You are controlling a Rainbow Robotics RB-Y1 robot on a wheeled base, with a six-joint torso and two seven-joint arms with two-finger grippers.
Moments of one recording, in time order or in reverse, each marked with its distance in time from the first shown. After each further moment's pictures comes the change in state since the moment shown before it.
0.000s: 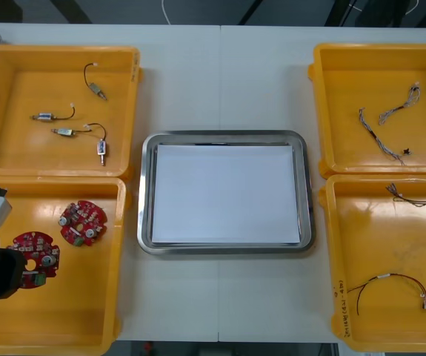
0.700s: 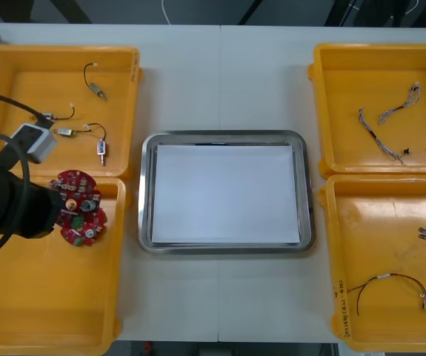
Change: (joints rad) right arm 0.121 -0.242 -0.056 -0.122 -0.256 0.003 0.531; left arm -0.397 0.034 -0.140 -0.009 0.123 0.075 0.003
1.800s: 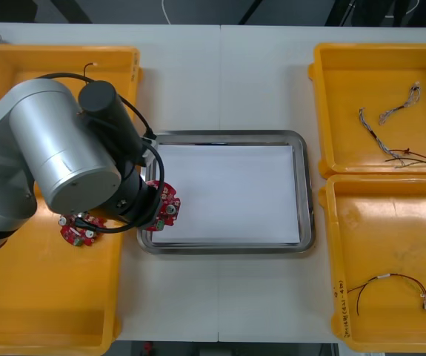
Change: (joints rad) right arm -0.071 -0.080 0.062 -0.083 -0.034 0.000 0.531; left arm -0.412 -0.131 -0.594 0.381 -0.152 0.000 0.328
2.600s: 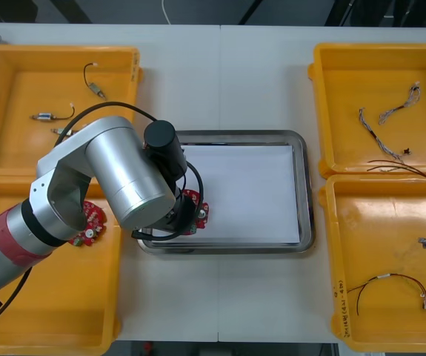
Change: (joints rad) right arm -0.018 -0.006 0.071 -0.079 0.036 0.000 0.000; left arm -0.034 -0.077 -0.186 0.193 -0.099 -0.218 0.149
